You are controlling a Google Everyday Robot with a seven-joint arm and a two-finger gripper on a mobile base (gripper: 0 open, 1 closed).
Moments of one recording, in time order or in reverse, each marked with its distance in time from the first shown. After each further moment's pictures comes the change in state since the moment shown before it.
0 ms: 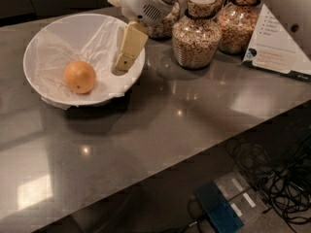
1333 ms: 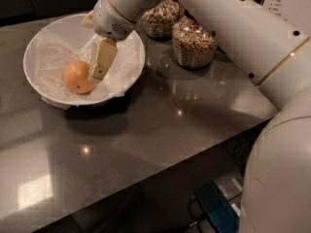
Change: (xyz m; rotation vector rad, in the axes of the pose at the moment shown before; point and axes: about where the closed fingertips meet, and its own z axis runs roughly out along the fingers) arm -0.007 -0.022 0.101 -0.160 -0.076 -0.023
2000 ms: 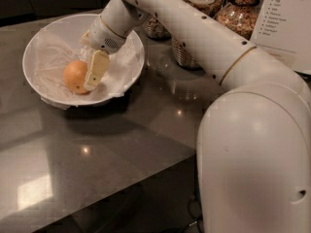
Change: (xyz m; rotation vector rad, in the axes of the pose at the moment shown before) arm 0.030 -0.027 0.068 -0.089 -0.026 0.071
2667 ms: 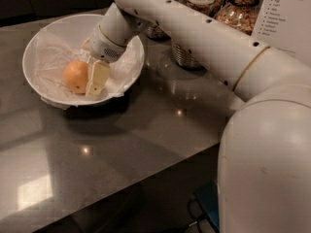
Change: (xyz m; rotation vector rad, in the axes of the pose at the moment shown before) arm 0.005 0.019 0.010 0.039 0.056 -0.024
